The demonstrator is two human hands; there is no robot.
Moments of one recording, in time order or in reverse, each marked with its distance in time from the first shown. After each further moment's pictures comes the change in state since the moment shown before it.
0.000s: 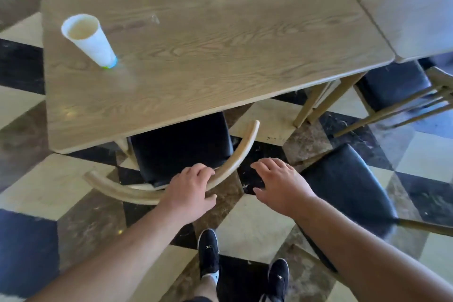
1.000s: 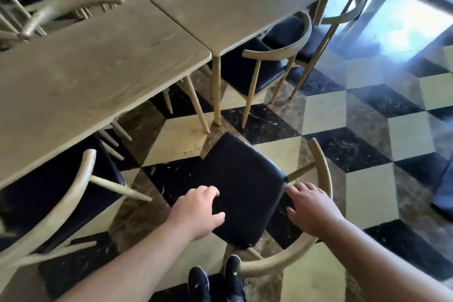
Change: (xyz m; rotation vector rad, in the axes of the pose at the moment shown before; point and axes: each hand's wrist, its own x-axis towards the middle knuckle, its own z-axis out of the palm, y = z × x) left_hand 0.035 0.449 0.110 0.120 -0.265 0.169; right_hand -0.385 0.353 0.043 0.132 0.014 0.579
